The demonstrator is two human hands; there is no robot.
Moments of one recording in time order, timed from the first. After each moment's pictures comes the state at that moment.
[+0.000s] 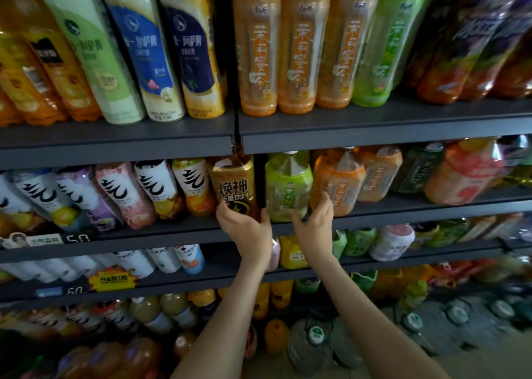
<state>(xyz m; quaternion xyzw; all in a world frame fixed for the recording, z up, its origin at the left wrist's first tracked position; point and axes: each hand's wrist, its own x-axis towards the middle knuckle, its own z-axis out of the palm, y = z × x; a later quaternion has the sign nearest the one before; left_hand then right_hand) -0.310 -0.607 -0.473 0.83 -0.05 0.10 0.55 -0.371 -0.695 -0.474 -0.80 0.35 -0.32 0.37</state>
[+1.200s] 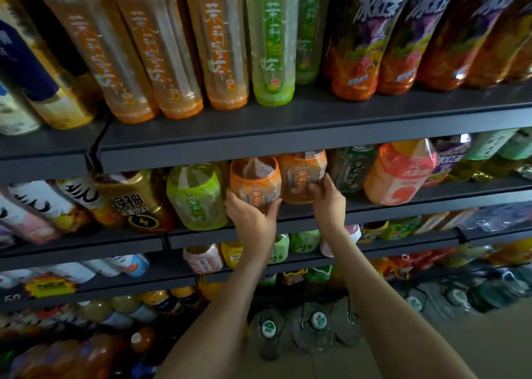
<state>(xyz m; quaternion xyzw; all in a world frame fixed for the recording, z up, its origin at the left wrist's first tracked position) -0.391 -0.781 -0.467 0.84 -0.14 0.07 0.52 -0.441 -0.915 -0.468 -0.74 0.39 -0.28 0.47</state>
